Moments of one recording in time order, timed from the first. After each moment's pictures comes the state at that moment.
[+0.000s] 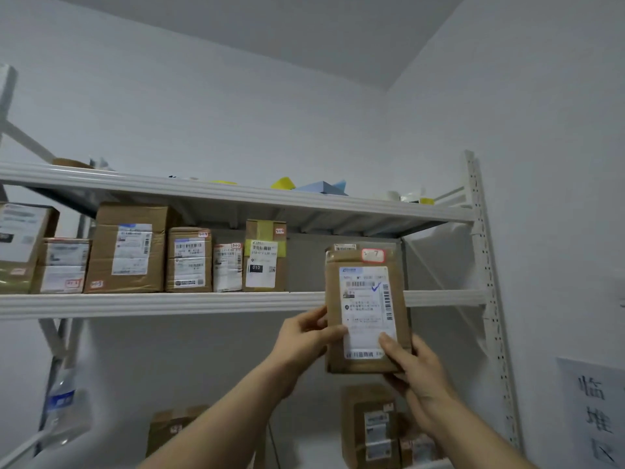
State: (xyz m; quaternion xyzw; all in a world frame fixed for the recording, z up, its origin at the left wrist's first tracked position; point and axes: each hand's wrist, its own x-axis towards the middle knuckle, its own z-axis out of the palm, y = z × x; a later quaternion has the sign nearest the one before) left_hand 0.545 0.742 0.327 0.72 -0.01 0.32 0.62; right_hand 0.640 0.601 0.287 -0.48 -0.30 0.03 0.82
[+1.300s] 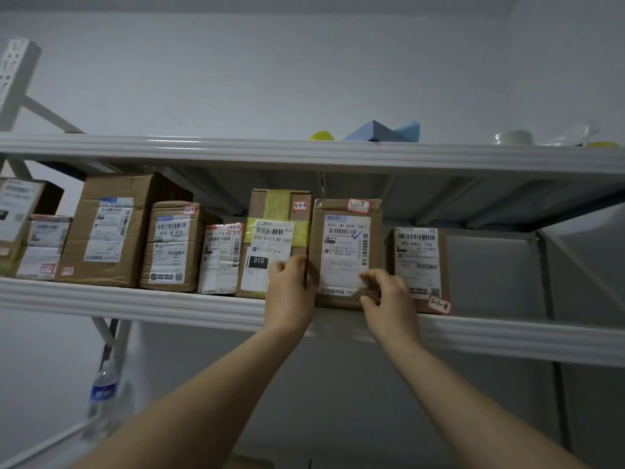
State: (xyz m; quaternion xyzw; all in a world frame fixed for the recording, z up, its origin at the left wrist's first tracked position) left_hand 0.787 0.911 0.389 0.74 0.26 0.60 0.15; right_hand 0.908 0.832 0.380 -0.66 -0.48 -0.23 0.53
